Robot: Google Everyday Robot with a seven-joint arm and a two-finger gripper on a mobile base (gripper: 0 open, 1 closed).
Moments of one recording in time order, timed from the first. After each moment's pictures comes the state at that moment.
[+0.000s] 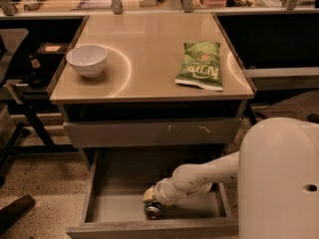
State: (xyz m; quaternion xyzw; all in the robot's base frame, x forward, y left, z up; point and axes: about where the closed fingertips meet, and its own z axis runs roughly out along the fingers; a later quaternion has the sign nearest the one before) arm 0.476 0.031 0.367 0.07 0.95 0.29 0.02
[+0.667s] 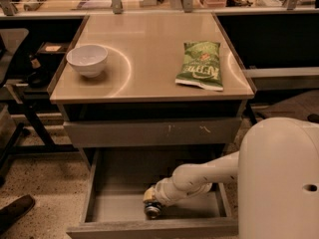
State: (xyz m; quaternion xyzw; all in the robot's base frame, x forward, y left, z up) arm 0.476 0.031 0.367 0.07 0.95 0.29 0.02
